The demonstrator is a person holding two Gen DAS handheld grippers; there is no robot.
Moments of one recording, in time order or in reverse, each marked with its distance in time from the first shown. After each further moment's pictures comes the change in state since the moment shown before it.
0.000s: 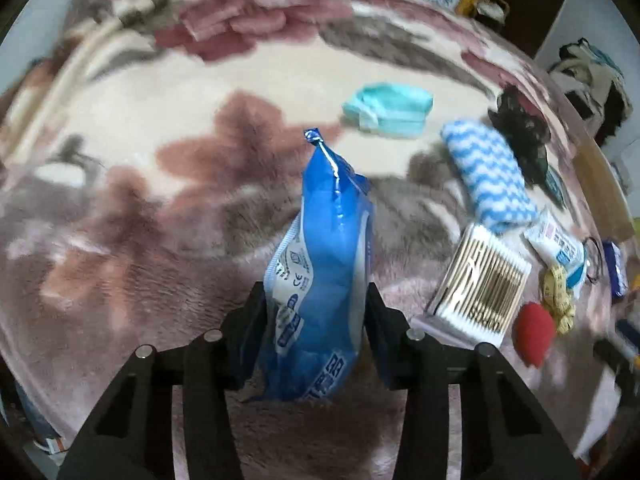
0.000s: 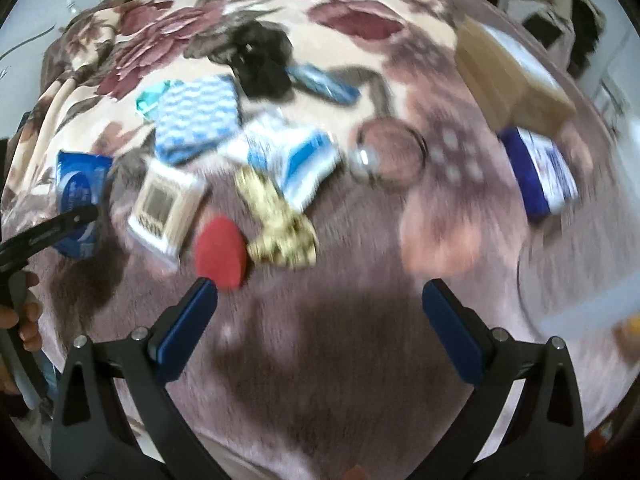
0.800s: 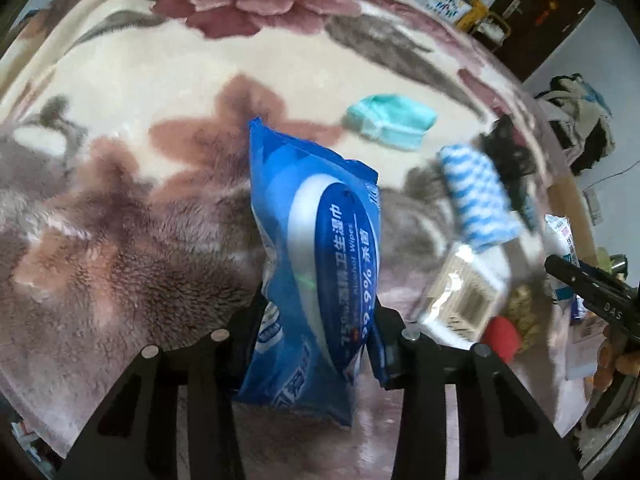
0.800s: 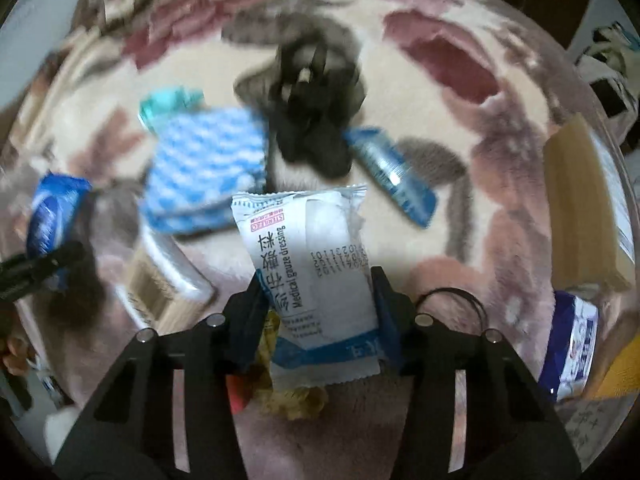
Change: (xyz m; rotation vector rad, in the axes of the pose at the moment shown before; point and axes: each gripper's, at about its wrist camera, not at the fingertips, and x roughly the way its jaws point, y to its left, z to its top) left arm -0.018 0.045 0.003 -0.106 -0.009 -0.156; right arm 0.032 0.018 0.069 -0.181 0.063 0.084
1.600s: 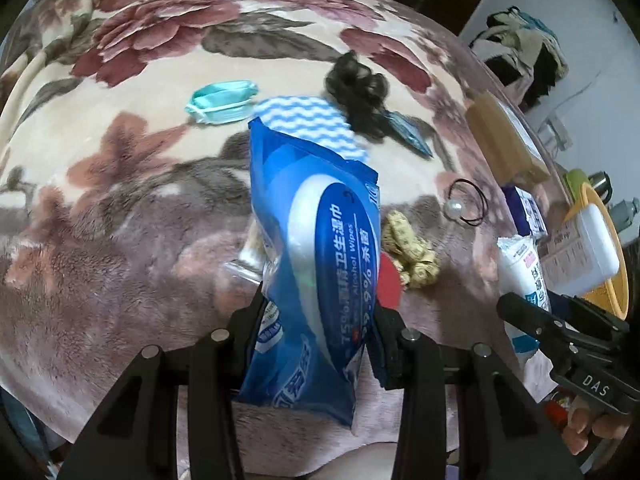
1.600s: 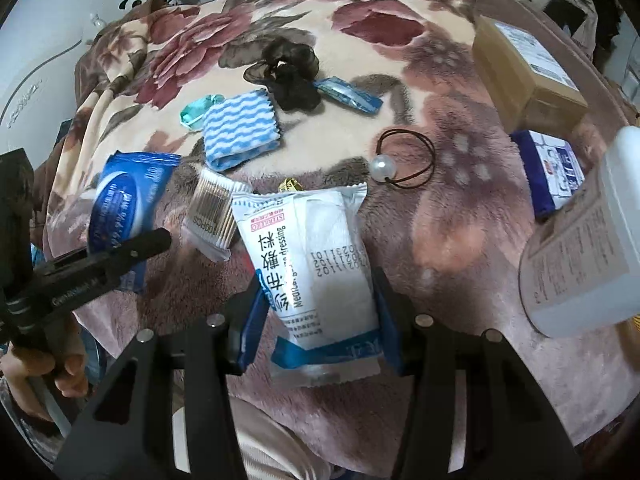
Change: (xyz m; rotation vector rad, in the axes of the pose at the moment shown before) left arm -0.027 -0.139 -0.051 0.250 0.044 -0.029; right arm -0.071 -0.019 -0.087 0.228 -0.030 0.092
